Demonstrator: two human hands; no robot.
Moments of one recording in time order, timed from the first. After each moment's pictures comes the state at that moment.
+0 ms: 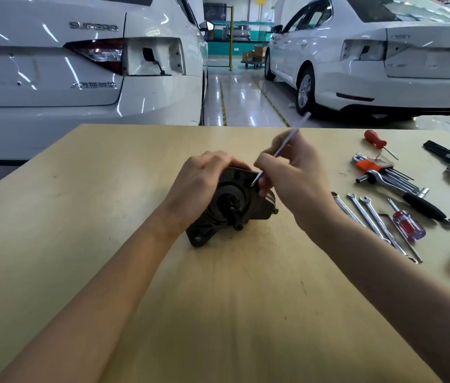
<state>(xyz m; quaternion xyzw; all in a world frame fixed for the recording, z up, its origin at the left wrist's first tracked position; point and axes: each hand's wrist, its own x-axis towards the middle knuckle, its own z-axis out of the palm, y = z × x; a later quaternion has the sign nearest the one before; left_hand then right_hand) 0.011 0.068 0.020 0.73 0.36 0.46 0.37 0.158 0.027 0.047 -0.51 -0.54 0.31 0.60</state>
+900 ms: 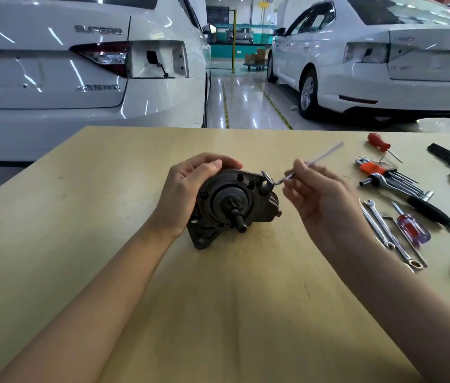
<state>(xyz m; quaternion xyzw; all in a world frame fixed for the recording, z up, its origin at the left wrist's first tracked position) -0.004 0.080 0.001 0.64 0.25 0.54 0.48 0.181 0.014 0.025 -0.35 -0.30 0.53 0.72</state>
